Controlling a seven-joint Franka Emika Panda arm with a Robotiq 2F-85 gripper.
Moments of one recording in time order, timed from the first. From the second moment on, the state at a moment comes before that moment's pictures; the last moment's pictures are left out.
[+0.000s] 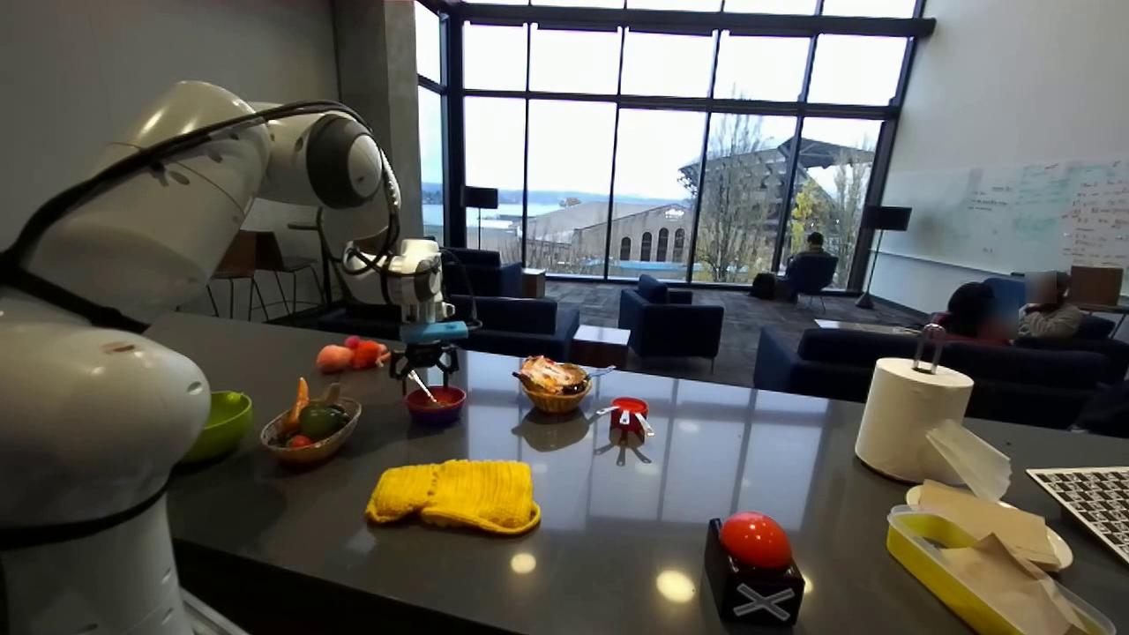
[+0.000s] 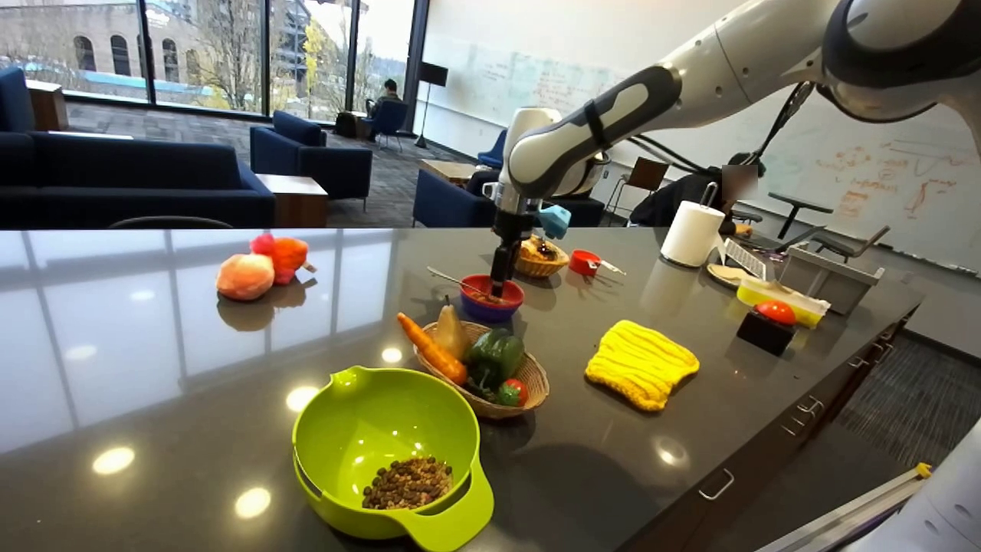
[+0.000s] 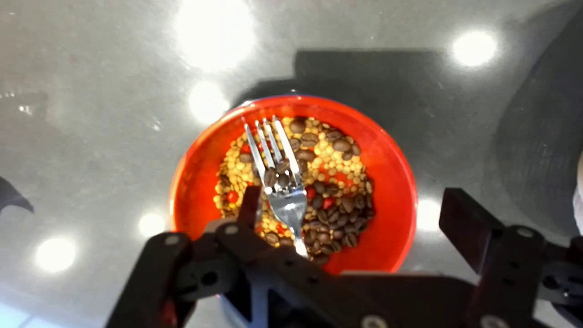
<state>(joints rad) 0.15 0.66 0.18 -1.66 -0.18 2.28 -0.48</state>
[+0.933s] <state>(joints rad) 0.10 0.35 0.17 -1.88 -0.10 2.17 -0.34</state>
